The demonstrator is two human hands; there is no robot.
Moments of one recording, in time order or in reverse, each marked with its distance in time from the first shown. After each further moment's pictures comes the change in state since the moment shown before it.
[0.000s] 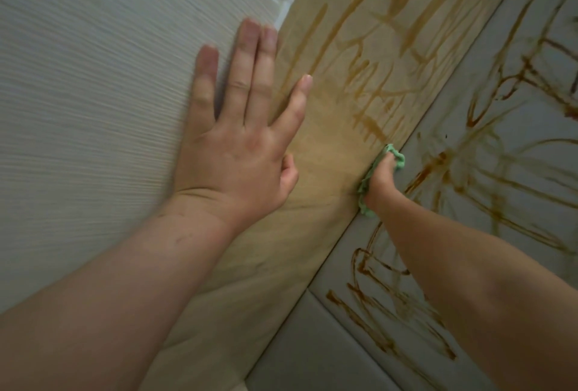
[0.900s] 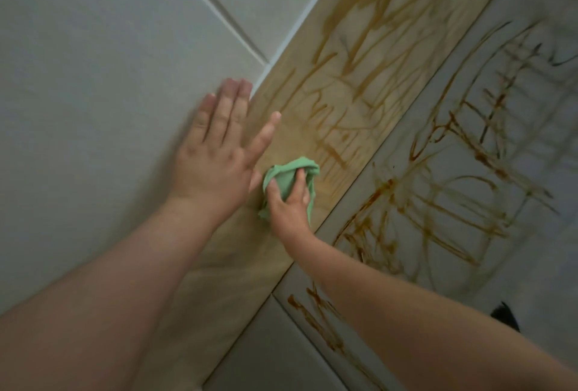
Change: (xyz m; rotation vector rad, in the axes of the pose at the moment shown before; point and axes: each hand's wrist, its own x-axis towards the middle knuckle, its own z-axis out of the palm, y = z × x) left_hand -0.016 -0.001 -0.023 0.045 -0.043 -0.052; right_hand -0.362 -0.030 -0.023 -0.532 -0.451 -0.502
